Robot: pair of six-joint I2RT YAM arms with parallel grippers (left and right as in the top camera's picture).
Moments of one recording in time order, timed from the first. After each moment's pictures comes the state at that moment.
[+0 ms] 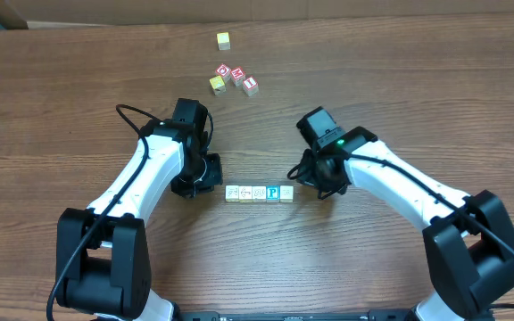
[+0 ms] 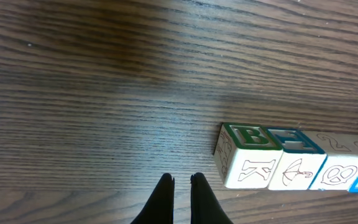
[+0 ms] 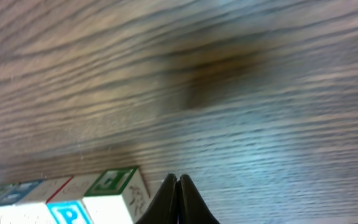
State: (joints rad) left arm -0.18 1.72 1.13 -0.95 0.12 -0.33; right arm 0.57 1.79 1.18 -0.76 -0.06 0.88
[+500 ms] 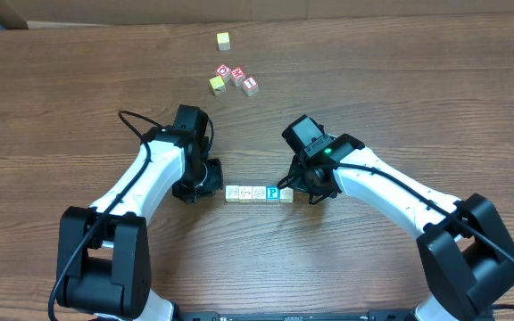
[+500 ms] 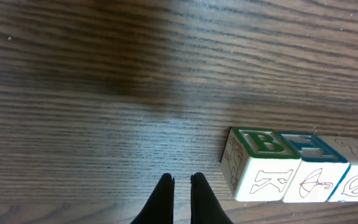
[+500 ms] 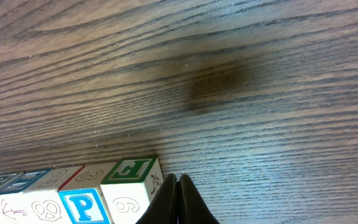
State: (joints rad) left arm -0.18 1.72 1.07 -0.89 0.12 -0.33; right arm 0.63 1.79 1.18 -0.74 -0.01 0.90
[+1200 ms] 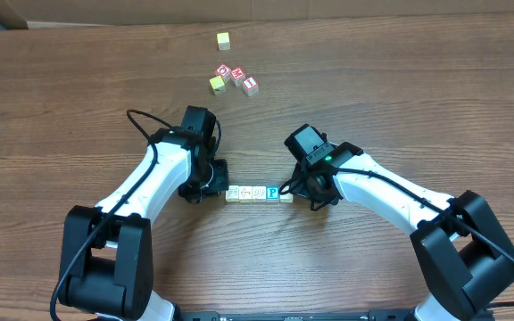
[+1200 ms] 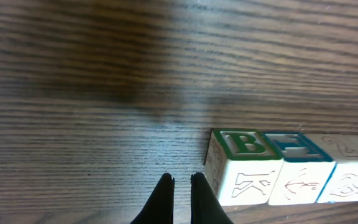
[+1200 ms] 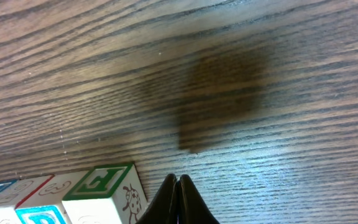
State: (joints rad) left arm -0.22 1.72 1.06 -0.85 0.12 -0.33; right arm 0.63 1.80 1.10 -0.67 -0.02 0.93
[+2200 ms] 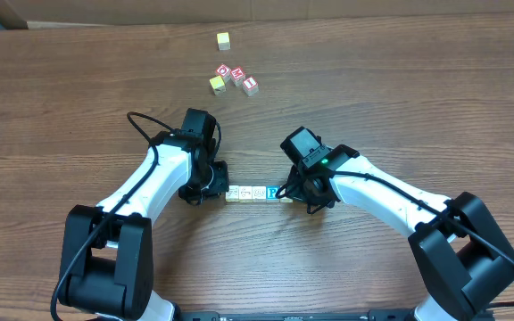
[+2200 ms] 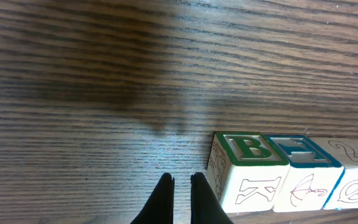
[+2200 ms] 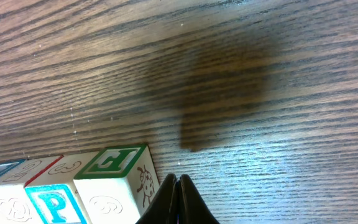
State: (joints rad) left arm -0.22 1.72 1.04 -0.83 0.12 -0.34; right arm 0.66 1.80 1.10 -0.67 -0.05 0.93
